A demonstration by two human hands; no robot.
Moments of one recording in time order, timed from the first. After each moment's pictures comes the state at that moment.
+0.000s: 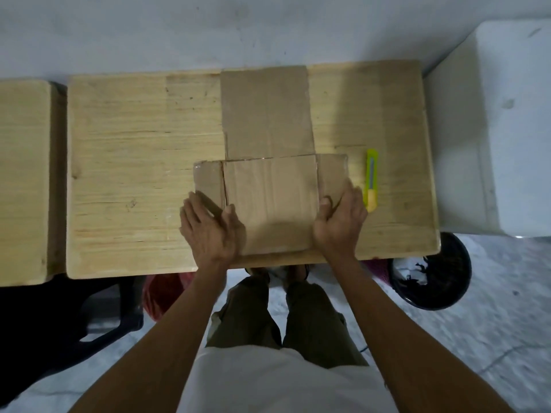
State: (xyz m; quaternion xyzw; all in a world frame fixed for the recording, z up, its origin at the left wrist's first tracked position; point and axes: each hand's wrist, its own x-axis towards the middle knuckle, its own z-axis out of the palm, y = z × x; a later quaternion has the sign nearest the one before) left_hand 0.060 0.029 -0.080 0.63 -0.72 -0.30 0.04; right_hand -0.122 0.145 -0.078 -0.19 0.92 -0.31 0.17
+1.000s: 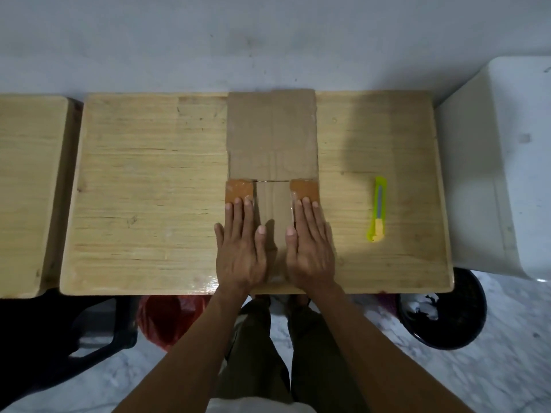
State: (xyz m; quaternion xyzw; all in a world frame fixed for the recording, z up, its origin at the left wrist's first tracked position) left_hand 0.024 0.045 -0.107 0.49 -0.82 -0.28 0.04; right_hand -0.094 0.126 -0.097 -0.41 0.86 -0.24 0.19
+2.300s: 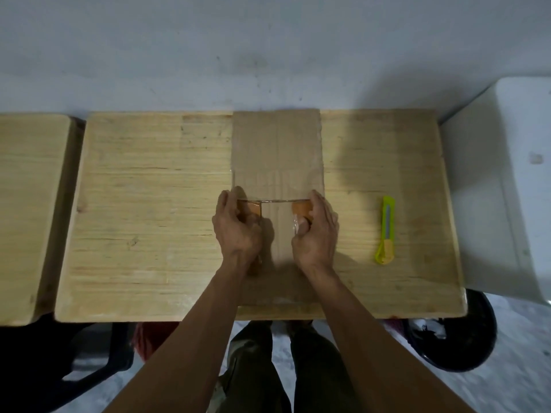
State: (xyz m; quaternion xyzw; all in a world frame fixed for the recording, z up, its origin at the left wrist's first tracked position) left_hand -0.024 -0.029 -0.085 0.62 -0.67 -0.38 0.15; right_hand -0.122 0.061 -0.094 -0.26 0.87 -0.35 0.22
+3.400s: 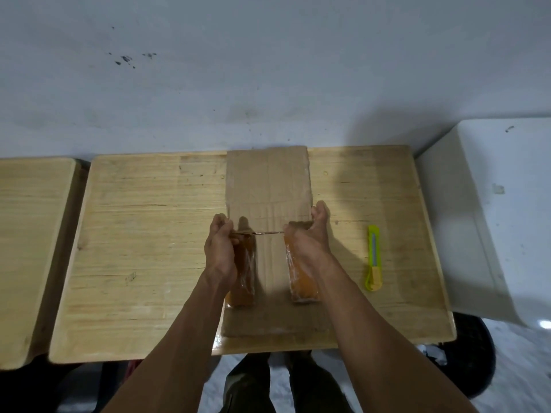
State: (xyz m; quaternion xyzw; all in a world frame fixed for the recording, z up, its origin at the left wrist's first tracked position) left_hand -0.028 -0.063 -0.076 0.62 -0.36 -0.66 0.23; right_hand -0.163 0.022 -0.063 -0.03 0.72 -0.52 0.45
